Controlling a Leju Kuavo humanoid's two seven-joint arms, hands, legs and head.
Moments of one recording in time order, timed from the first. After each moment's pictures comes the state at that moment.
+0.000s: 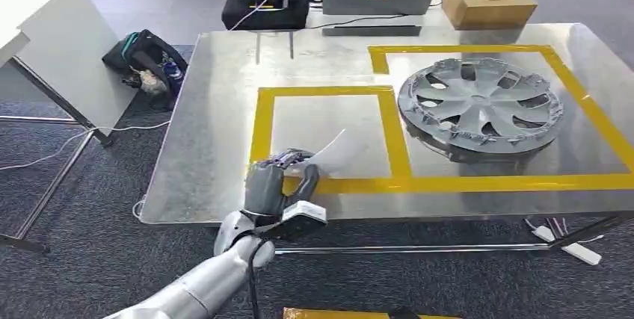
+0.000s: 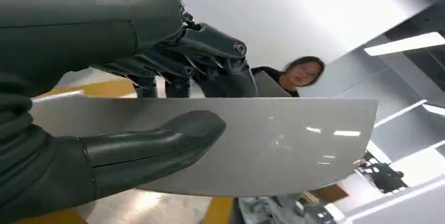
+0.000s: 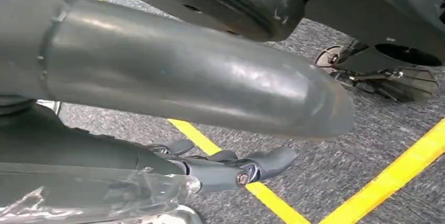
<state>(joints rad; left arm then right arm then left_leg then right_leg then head) -0.42 -0.31 -0.60 -0.78 -0.38 0.70 -0.70 -0.09 0.16 -0.90 -0.19 1.35 0.06 -0.09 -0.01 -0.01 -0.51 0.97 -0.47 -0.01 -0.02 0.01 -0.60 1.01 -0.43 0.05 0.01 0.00</state>
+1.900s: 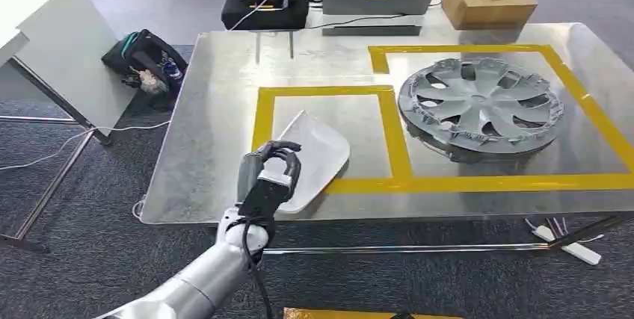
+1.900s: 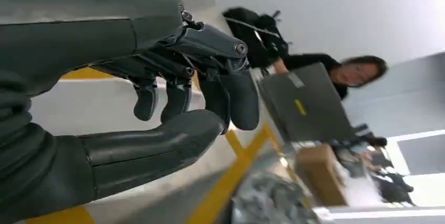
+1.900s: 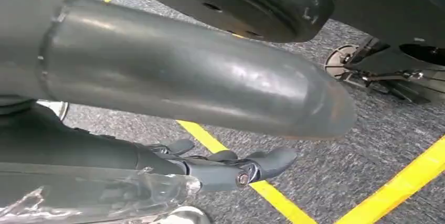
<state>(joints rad) -0.43 -0.33 -0.48 -0.78 -0.09 0.51 -0.70 -0.07 0.16 -0.88 -0.19 1.32 0.05 -0.08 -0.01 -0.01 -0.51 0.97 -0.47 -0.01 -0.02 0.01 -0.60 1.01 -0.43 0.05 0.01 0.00</state>
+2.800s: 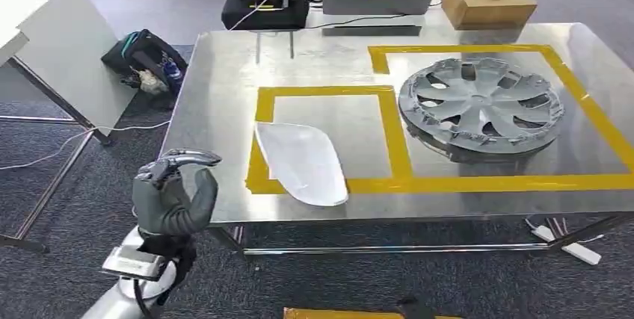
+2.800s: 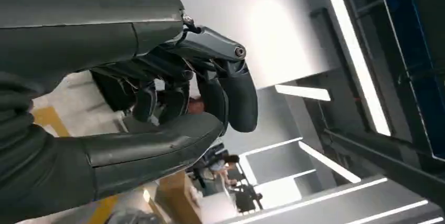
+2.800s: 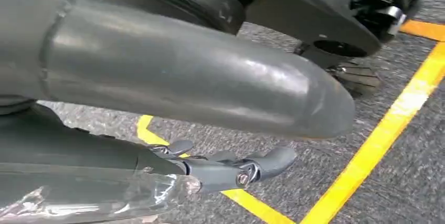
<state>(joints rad) -0.10 0.01 -0.52 -1.67 -0.15 0.41 -0.70 -0.10 0.17 -0.94 -0.19 1.19 0.04 -0.16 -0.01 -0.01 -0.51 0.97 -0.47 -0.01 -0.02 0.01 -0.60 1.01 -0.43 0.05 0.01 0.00</state>
